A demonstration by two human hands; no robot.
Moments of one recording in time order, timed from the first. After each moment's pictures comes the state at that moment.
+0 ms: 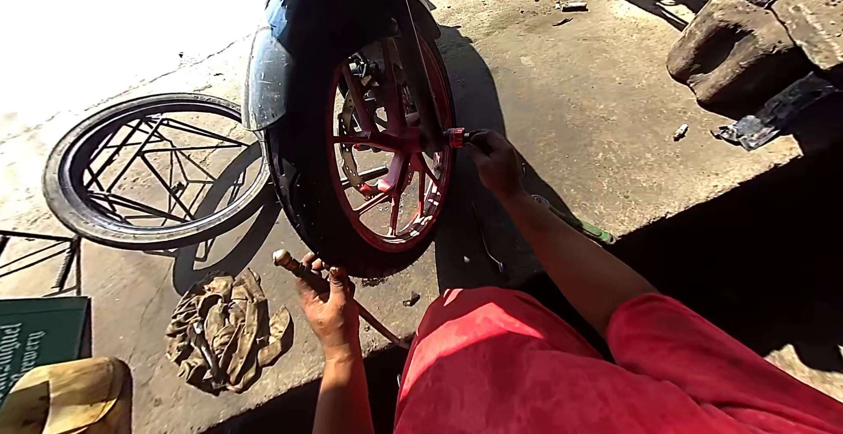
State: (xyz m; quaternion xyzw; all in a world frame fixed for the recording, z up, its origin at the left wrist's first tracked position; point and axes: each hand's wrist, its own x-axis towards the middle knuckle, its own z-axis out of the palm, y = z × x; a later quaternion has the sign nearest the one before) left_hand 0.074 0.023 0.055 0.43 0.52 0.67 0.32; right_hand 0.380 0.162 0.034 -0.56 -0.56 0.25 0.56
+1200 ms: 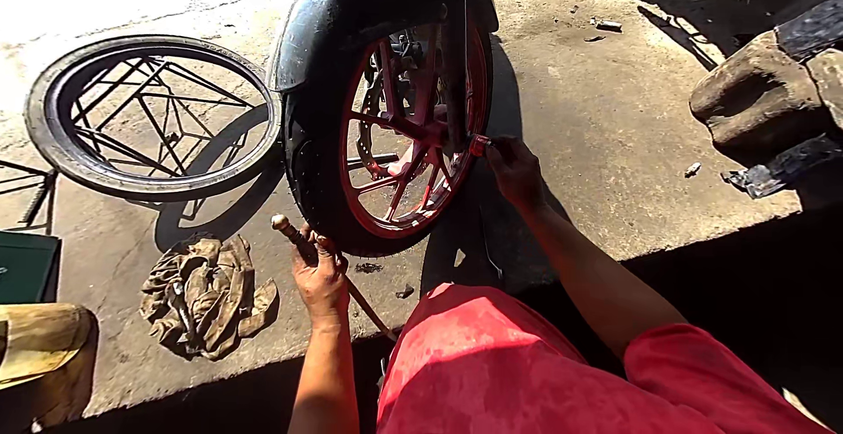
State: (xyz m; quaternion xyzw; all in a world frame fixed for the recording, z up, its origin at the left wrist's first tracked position) left_hand 0.048 0.046 0.045 0.36 0.55 0.68 0.32; right_hand 0.366 0.157 0.046 -0.57 -0.60 0.25 0.50
